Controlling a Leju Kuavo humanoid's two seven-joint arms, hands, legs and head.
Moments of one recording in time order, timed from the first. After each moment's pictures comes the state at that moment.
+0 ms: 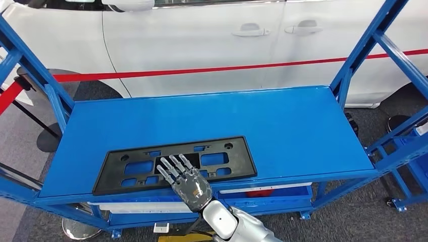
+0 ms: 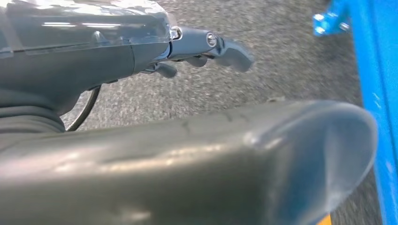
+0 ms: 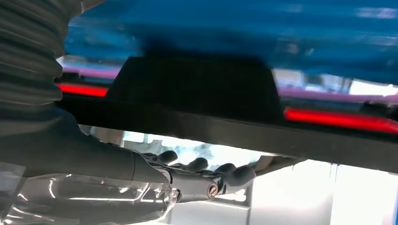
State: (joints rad) left arm -0.07 -0.13 1.24 -0.23 -1.23 0.18 -0.42; right arm -0.46 0.19 1.02 -0.68 1.57 -0.69 0.23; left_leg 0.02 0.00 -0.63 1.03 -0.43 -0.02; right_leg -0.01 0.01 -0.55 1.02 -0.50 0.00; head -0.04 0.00
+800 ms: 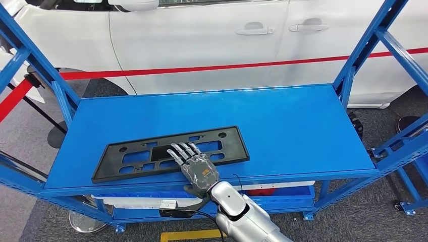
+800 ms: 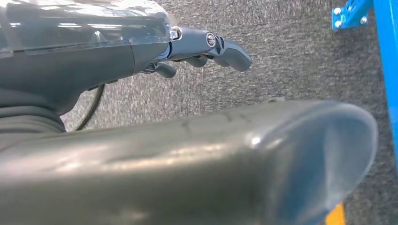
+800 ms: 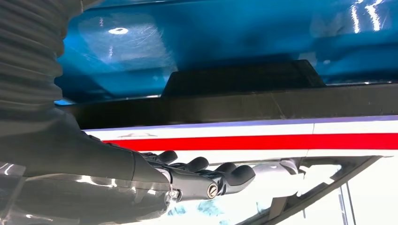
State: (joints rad) left arm -0.06 -0.12 1.24 -0.23 -1.25 0.19 -0.42; right arm -0.43 0.19 0.75 -0.82 1.36 -0.44 -0.04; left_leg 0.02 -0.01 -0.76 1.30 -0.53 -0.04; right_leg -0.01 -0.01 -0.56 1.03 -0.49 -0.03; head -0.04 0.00
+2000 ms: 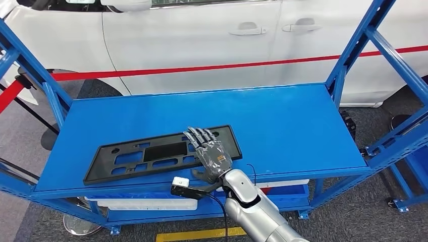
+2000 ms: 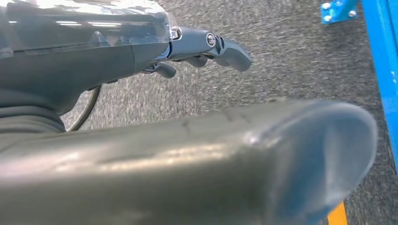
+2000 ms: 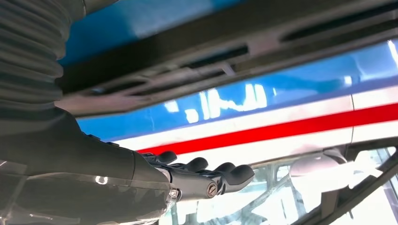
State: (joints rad) left arm -0.06 -0.11 1.24 -0.23 -1.28 0.18 -0.43; right arm -0.45 0.16 0.66 -0.90 1.22 -0.39 -0.09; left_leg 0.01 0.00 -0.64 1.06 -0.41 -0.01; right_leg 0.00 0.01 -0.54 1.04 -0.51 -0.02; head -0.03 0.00
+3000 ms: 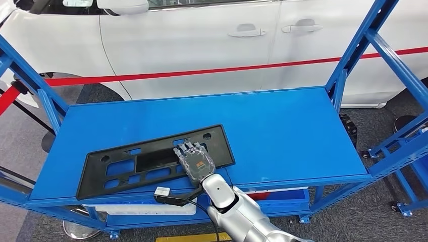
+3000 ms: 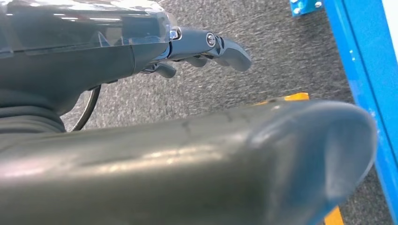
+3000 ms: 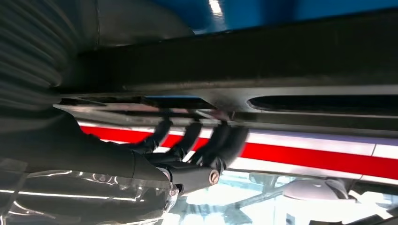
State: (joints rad) left arm -0.07 -0.11 1.21 -0.23 -1.33 0.16 -0.43; right arm -0.55 0.31 0.72 -0.58 1.52 -0.40 0.11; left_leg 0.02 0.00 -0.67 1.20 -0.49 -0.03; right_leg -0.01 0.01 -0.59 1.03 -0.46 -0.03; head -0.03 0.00
